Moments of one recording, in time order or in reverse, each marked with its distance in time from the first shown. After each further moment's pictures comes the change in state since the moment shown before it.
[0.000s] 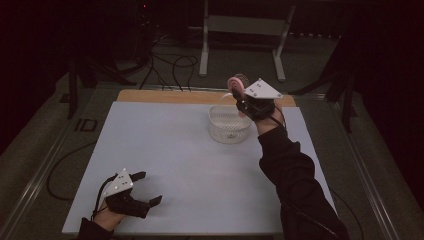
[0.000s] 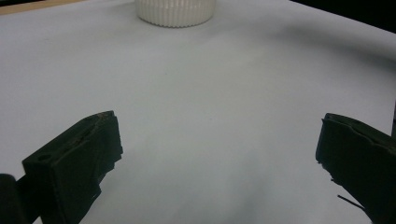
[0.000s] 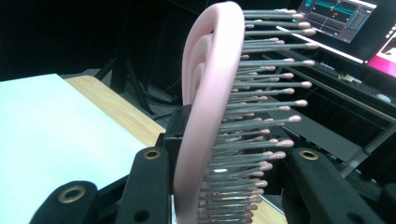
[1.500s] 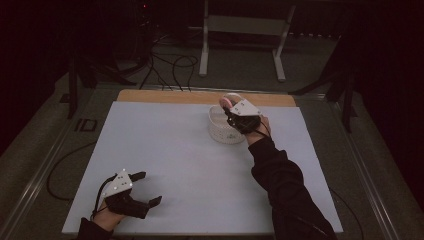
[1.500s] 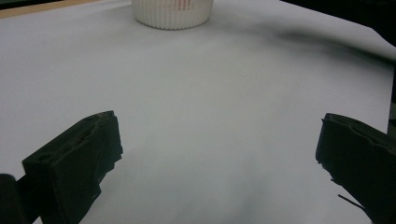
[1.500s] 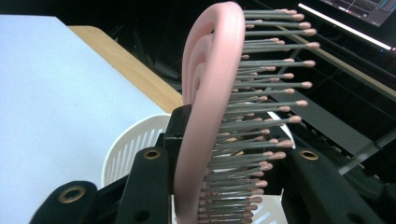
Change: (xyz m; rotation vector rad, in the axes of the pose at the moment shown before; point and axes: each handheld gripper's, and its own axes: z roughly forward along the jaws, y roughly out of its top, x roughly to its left) left arm 0.000 0.000 -0.001 -0.008 -0.008 0.006; right arm 0.030 -0.065 0.040 0.076 0.034 -0.081
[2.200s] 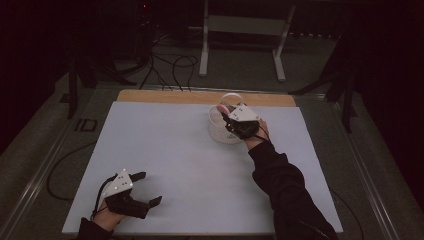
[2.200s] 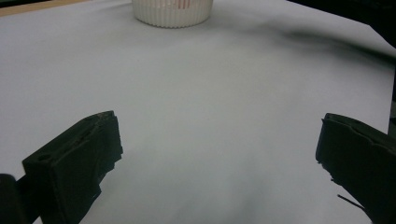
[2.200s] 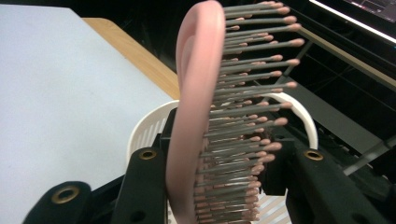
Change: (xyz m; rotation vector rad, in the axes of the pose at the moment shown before) left arm 0.000 0.000 0.001 0.006 0.001 0.001; right arm 0.011 -0.007 -0.006 0.013 0.035 -0.013
